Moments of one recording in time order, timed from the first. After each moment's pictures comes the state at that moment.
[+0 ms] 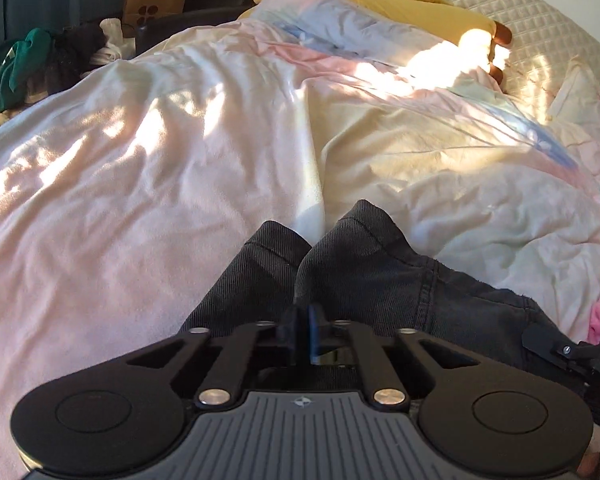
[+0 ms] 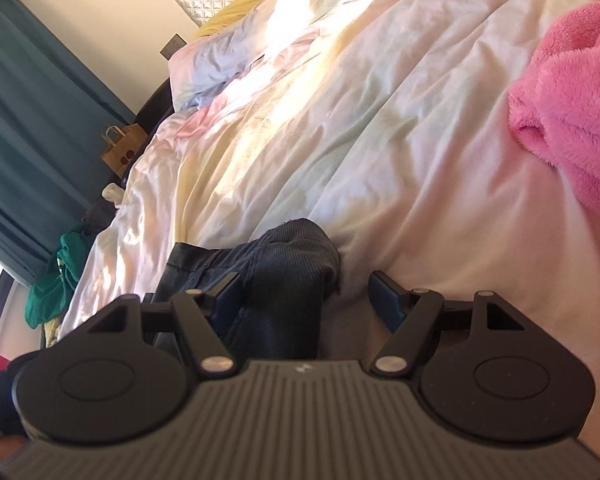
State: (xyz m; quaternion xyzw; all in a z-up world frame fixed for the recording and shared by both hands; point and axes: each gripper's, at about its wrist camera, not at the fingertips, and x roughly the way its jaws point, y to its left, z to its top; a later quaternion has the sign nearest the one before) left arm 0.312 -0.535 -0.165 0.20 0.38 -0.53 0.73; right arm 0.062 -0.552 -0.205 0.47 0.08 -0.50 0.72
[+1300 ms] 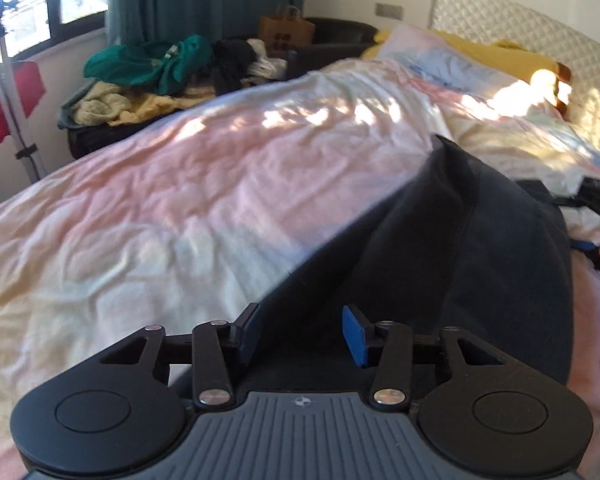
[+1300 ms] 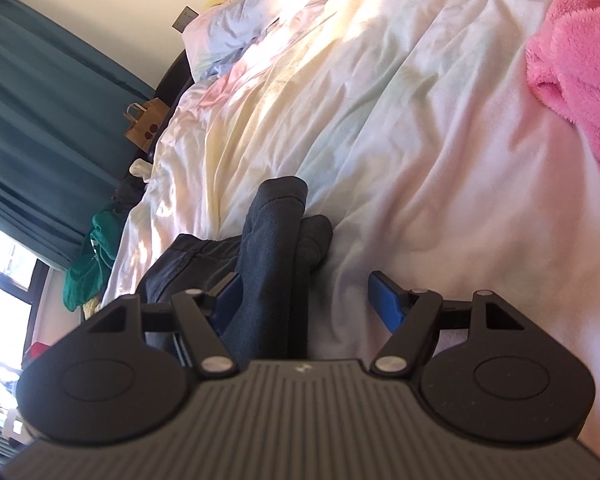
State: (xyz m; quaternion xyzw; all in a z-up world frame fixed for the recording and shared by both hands) left arm 0.296 -0.193 -0.099 0.19 0.36 -0.42 0.81; right arm 0.062 -0.549 -0.200 0.53 0.09 -0.43 0.72
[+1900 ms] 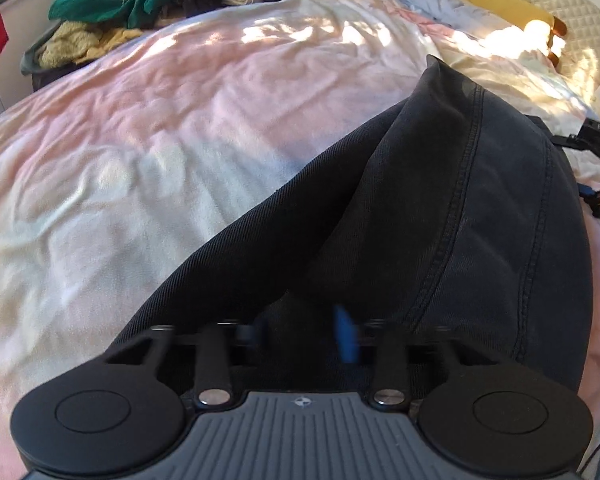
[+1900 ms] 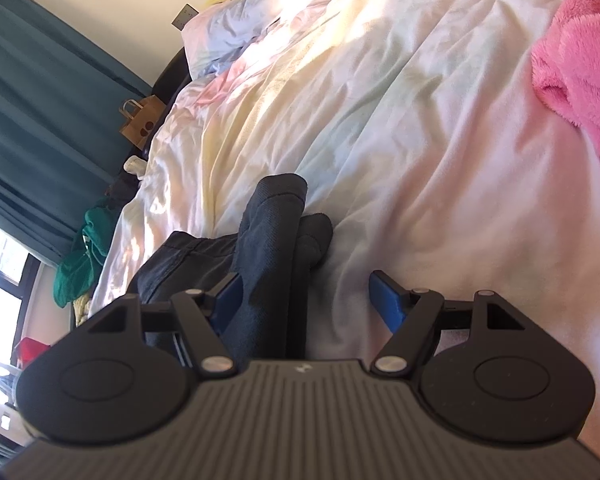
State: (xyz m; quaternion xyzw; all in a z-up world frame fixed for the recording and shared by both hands) left arm 0.307 -0.199 -0.134 0.22 0.43 -0.42 0.77; right arm 0.068 -0.549 -0.201 0.52 0.10 -0.44 0.73
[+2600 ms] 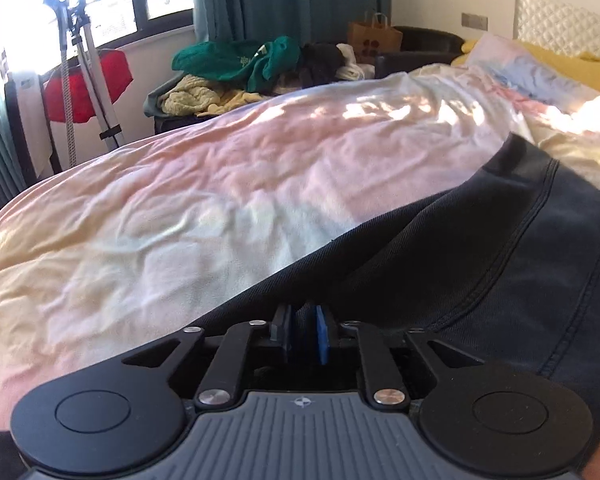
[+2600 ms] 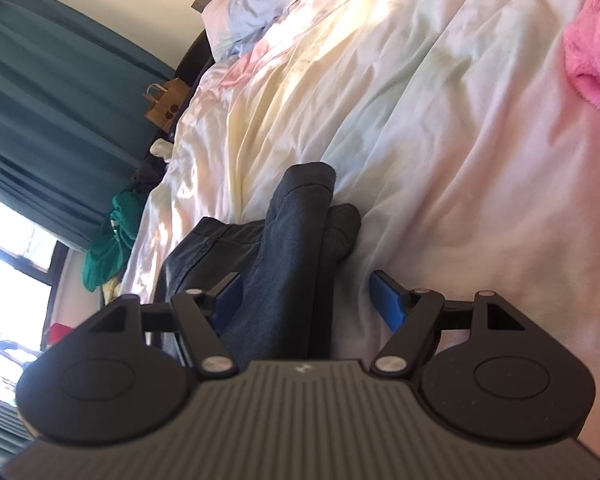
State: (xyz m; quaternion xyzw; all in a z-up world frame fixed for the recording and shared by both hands) left arm 0.261 -0.175 -0.112 0.16 0.33 -0.27 0.89; right arm 0.067 -0.560 -0.202 0.55 0.10 -0.38 0.74
